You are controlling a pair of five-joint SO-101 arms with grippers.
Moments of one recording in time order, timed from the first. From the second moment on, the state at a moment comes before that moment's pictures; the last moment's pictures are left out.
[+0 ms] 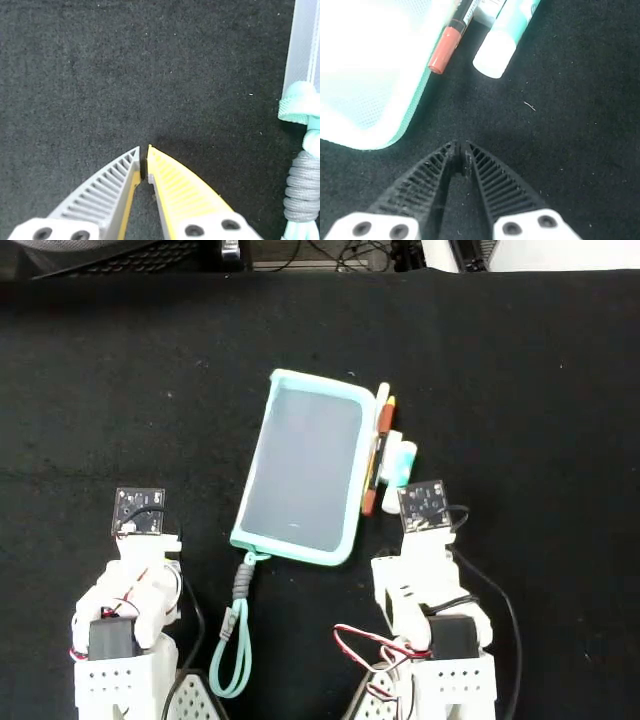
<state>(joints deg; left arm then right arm) -10.5 -104.3 96.6 72.3 -7.0 -2.5 -103.6 96.9 70.7 3.4</state>
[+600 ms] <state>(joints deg) -10.5 -104.3 96.6 72.3 -7.0 -30.1 -103.6 96.9 70.7 3.1</state>
